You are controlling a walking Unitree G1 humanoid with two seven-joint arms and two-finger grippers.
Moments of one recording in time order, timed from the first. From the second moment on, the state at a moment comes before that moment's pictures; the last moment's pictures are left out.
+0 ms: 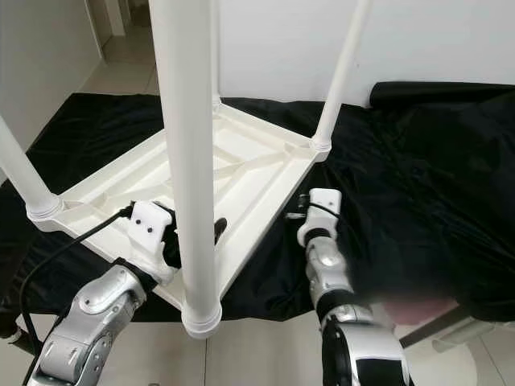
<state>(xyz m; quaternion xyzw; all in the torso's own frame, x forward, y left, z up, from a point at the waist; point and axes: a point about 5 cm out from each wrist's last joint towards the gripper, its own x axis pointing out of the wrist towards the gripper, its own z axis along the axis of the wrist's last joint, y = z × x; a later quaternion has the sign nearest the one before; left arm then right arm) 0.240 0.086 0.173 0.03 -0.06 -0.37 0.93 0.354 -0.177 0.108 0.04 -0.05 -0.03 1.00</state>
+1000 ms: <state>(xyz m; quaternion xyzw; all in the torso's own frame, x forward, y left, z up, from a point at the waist) 0.236 0.117 0.150 0.11 0.01 -0.48 0.87 0.296 -0.177 0.105 0.02 -0.11 0.02 0.99</state>
